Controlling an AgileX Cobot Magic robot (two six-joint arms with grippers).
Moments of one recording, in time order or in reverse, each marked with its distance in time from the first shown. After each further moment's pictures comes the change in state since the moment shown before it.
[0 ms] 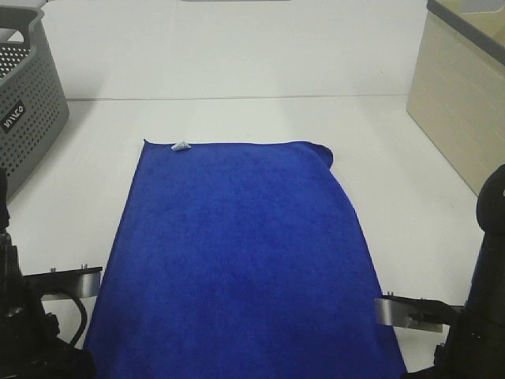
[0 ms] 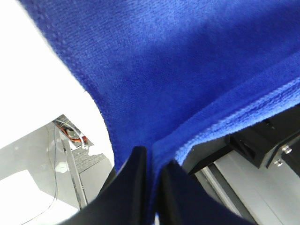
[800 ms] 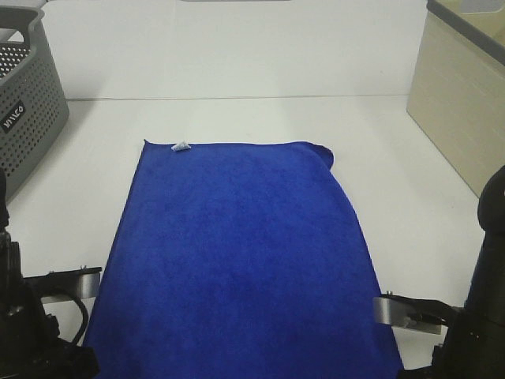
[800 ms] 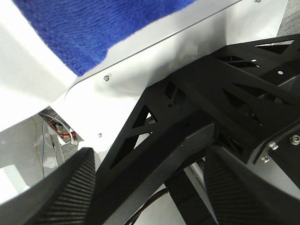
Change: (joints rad) left arm 0.000 0.000 0.000 -0.026 0.024 -0.015; right arm 0.000 0.000 0.002 0.044 0.018 -0.016
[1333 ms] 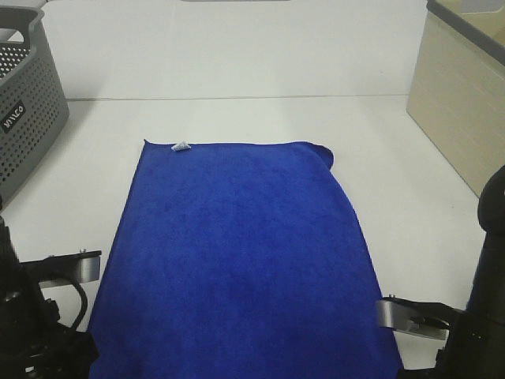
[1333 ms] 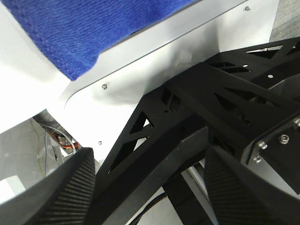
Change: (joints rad) left arm 0.000 -0.059 -0.019 0.003 0.021 -0.007; right arm 0.000 0.000 0.000 0.000 0.037 0.060
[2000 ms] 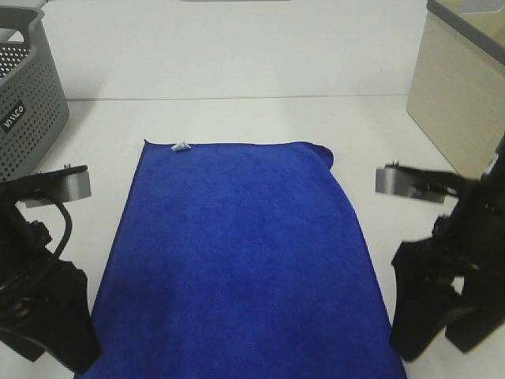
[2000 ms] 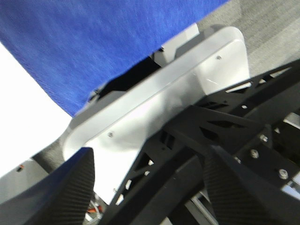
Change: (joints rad) left arm 0.000 -0.226 -0.120 0.052 0.042 -0.030; right arm 0.000 -0.307 -0.299 -0.147 0.136 0.129
